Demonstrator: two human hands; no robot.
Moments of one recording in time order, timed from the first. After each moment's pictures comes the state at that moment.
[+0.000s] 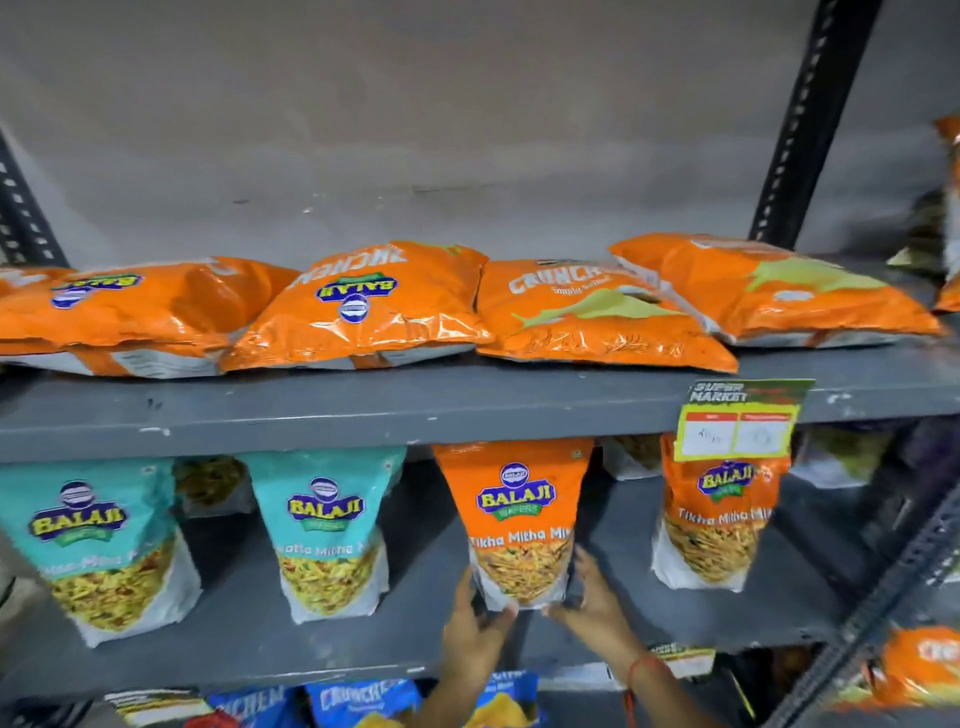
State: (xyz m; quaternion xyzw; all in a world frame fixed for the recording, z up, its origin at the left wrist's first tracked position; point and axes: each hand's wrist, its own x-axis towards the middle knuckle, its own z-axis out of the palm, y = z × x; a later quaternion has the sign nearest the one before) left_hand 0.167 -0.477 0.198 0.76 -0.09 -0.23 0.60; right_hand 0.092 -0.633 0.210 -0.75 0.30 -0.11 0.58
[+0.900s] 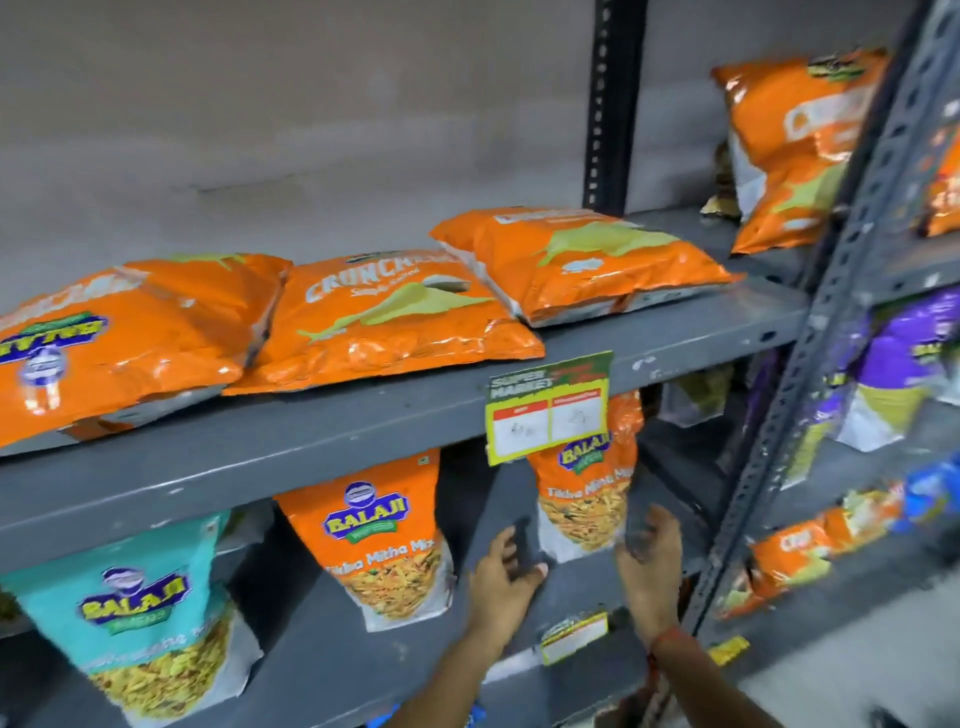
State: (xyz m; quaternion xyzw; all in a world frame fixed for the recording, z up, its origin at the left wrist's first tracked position) left_hand 0.113 -0.635 0.233 0.76 -0.27 -0.29 0.52; right_hand -0.007 -0.764 0.219 -0.61 0.48 -0.42 0.48
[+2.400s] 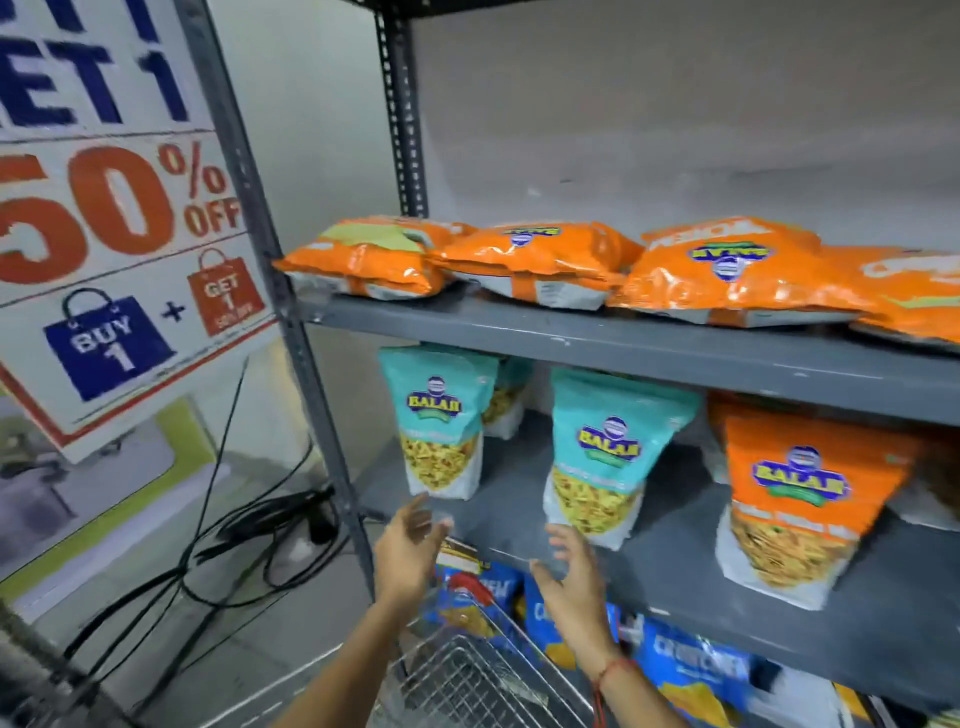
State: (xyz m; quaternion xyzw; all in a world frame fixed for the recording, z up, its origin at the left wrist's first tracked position) left_hand 0.213 -0.131 0.275 0.80 0.07 0.06 0.60; right_hand 0.170 -0.321 0.226 -0.79 0.10 -0.17 0.57
